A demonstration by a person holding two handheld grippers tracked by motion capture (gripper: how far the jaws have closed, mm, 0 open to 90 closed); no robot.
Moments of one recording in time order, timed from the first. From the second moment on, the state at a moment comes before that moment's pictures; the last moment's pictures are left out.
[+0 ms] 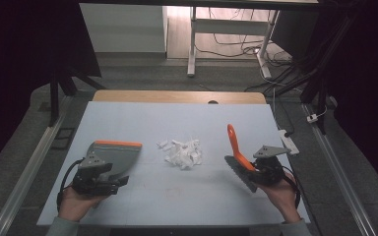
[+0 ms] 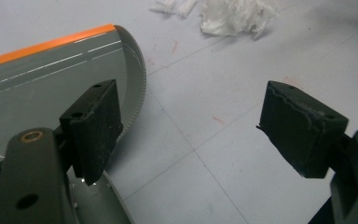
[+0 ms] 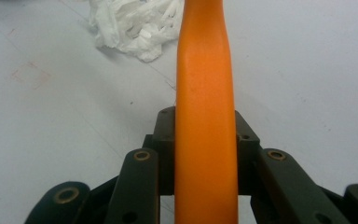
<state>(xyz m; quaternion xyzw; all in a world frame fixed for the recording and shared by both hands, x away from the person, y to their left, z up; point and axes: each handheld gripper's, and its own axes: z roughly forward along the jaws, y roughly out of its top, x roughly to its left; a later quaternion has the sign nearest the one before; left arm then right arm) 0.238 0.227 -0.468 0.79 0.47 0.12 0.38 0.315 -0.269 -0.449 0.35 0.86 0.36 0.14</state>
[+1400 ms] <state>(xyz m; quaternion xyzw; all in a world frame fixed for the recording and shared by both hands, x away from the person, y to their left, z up) 0.259 0.264 -0.501 0.74 0.62 0.05 0.25 0.315 -0.266 -0.450 0.34 0.86 0.35 0.15</state>
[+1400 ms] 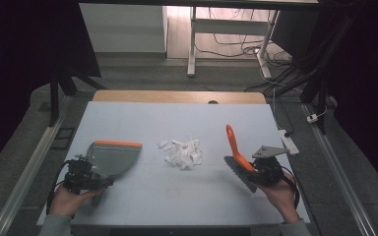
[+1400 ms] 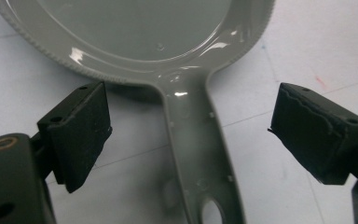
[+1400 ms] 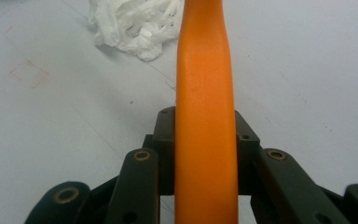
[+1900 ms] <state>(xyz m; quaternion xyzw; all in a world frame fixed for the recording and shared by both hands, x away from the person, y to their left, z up) 0.269 0.263 -0.518 0.72 0.64 0.03 0.25 0.315 -0.265 -0.452 0.34 0.86 0.35 0.15</state>
